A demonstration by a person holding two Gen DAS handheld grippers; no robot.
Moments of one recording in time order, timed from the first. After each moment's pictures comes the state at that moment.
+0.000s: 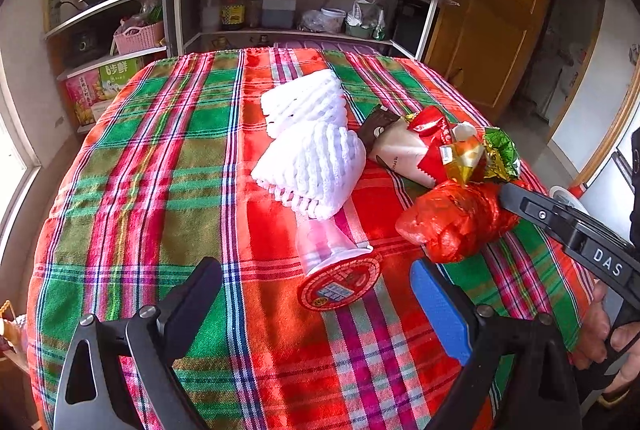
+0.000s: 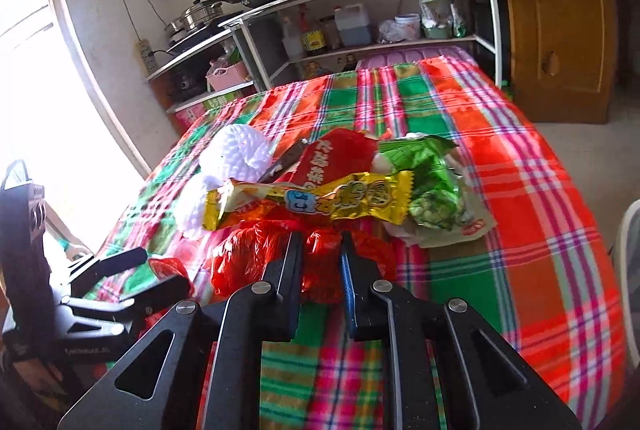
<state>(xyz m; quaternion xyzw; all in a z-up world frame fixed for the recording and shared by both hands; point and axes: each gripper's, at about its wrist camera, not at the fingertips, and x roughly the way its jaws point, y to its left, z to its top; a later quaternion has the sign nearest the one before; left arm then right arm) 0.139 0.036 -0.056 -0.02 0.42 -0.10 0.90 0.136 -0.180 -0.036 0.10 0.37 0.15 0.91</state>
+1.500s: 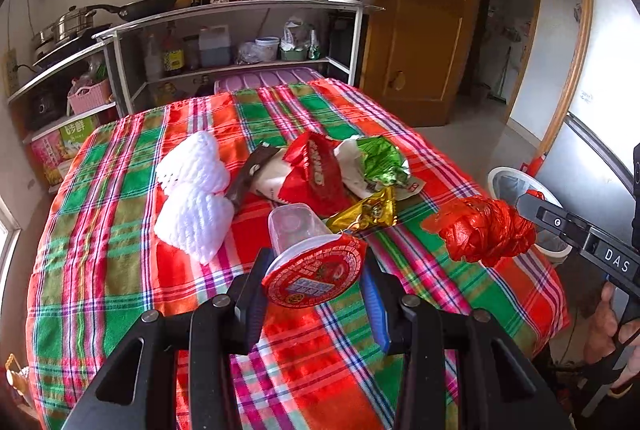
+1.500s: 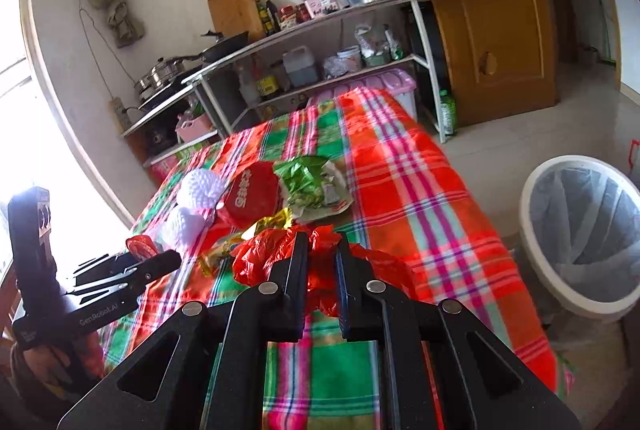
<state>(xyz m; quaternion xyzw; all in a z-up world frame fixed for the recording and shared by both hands) 0.099 -0.044 -0.012 0.03 0.37 -0.19 0.91 0.043 -0.283 -0.002 0.17 0.30 0.07 0.94</state>
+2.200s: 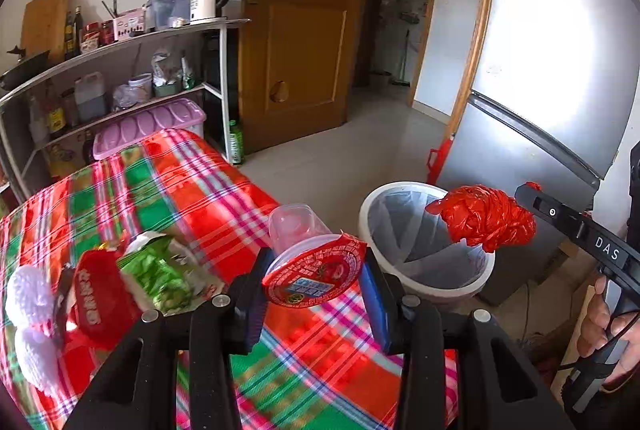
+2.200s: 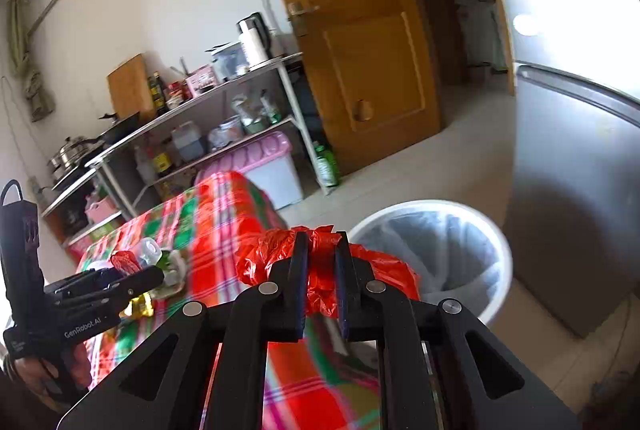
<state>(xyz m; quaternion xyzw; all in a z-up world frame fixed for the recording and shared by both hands) 0.122 -0.228 0.014 0.08 0.33 -0.37 0.87 -0.013 -0.433 0.034 0.19 0.24 -0.14 0.94</state>
